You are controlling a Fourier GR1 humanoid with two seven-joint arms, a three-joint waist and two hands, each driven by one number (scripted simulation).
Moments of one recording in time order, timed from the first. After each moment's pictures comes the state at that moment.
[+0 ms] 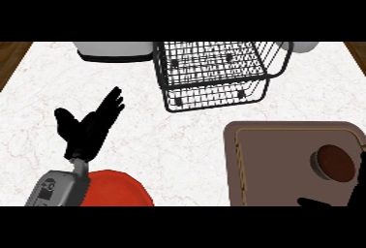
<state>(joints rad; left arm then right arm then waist) -0.19 0.20 -0.13 -1.47 0.22 0.03 0.22 0.35 -0.18 0.09 -1.99 1.12 -0.22 0.81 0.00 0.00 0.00</state>
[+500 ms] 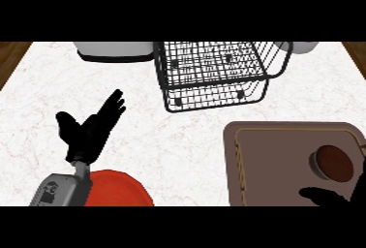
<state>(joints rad) -0.17 0.16 -0.11 -1.48 0.18 0.00 0.22 0.27 -0.17 -0.04 -1.85 1.01 -0.26 0.69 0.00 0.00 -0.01</state>
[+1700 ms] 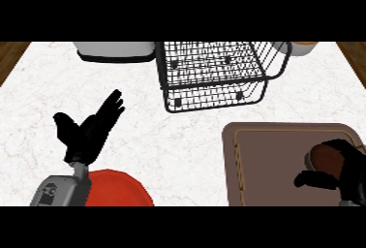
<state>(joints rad) -0.16 0.14 -0.07 -1.49 0.15 -0.03 0.24 0.11 -0.21 -0.11 -1.59 0.94 -0.31 0.44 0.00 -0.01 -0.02</state>
